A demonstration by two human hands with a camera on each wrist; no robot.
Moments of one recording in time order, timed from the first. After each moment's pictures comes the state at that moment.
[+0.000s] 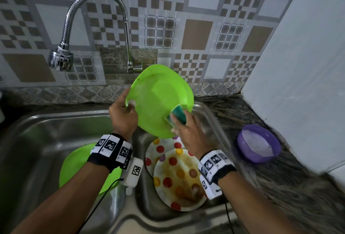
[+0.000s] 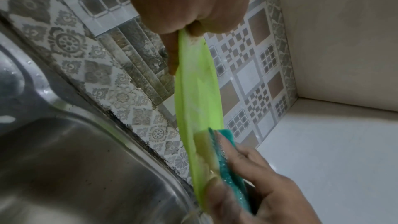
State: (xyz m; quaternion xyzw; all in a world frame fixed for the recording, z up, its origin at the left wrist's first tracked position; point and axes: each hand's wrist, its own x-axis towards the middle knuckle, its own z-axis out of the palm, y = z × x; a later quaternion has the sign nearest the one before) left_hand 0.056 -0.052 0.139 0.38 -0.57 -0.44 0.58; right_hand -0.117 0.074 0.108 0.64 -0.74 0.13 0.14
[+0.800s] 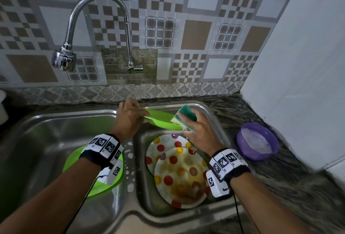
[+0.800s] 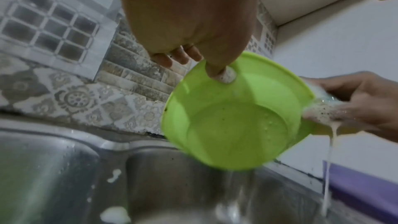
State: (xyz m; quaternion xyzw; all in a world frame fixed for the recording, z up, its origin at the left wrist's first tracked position) left_hand 0.076 -0.072 0.111 0.34 -0.88 -0.12 0.30; right_hand -0.138 0.098 0.121 0.66 -0.70 0.26 0.06
